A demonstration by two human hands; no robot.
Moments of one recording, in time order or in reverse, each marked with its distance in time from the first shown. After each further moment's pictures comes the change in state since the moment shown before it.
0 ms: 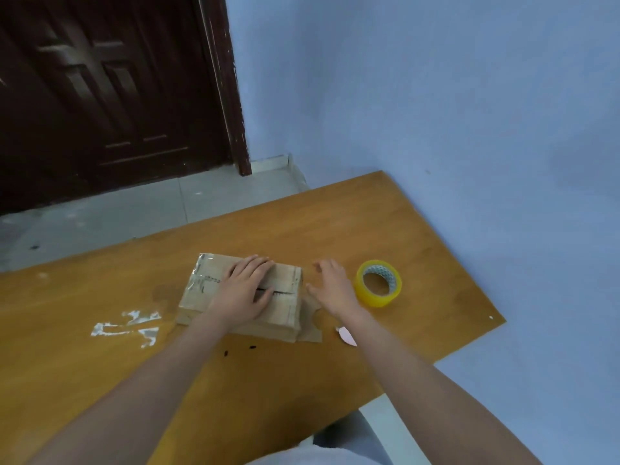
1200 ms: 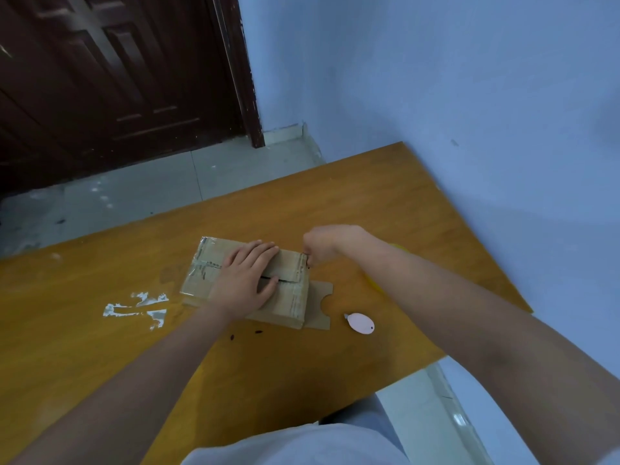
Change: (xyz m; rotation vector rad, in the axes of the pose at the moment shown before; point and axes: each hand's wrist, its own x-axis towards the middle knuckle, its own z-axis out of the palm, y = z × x) left_hand 0.000 0.005 -0.002 0.076 -0.019 -0.008; right_hand 0.076 -0.047 -0.046 -0.644 -0.723 -0.297
